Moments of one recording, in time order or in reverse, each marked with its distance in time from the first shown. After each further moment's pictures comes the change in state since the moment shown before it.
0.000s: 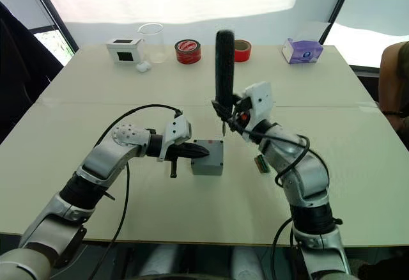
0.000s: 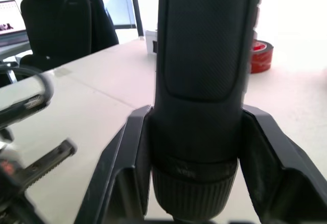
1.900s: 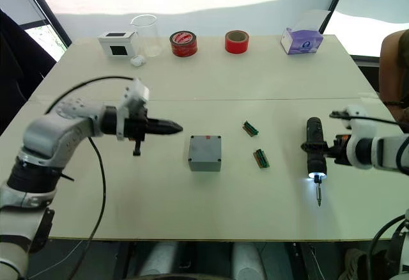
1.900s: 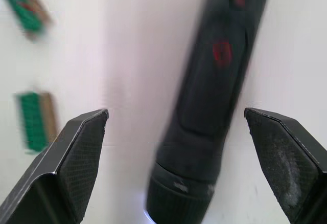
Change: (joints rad) left arm -0.122 0.246 0.272 -0.001 -0.304 0.204 -0.109; right arm -0.002 -0.679 -0.323 0.282 0.369 0.816 0.055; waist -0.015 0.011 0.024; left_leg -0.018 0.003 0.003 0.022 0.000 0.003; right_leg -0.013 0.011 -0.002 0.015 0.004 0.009
